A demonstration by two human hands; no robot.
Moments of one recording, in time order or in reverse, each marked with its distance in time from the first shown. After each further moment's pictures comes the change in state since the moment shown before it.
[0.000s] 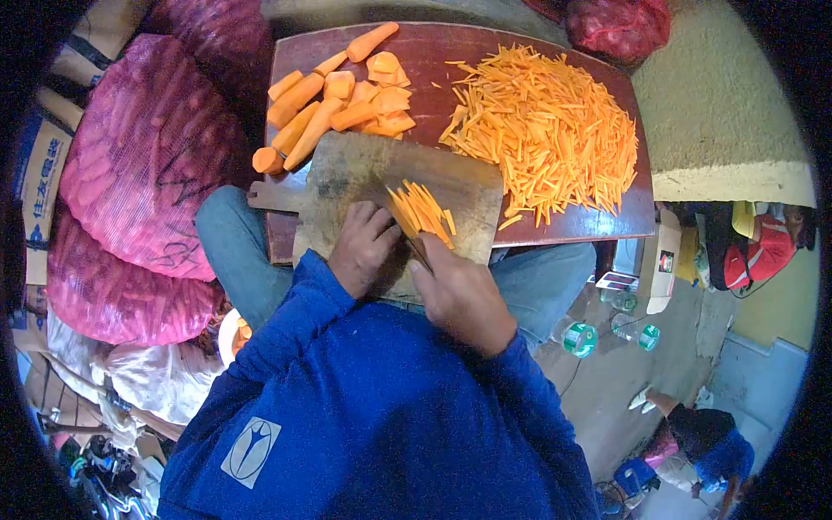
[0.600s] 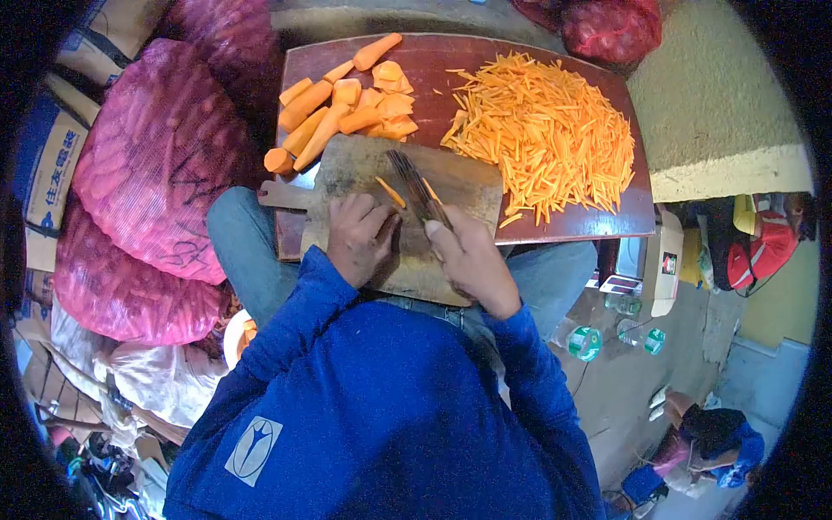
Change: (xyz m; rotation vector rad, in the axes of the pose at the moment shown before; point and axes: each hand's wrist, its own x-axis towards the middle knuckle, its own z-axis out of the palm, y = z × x) left_hand -0.002 -0.003 0.001 0.056 0.165 -0.204; right_hand 0.020 0.036 -0.001 0.277 0.066 0.035
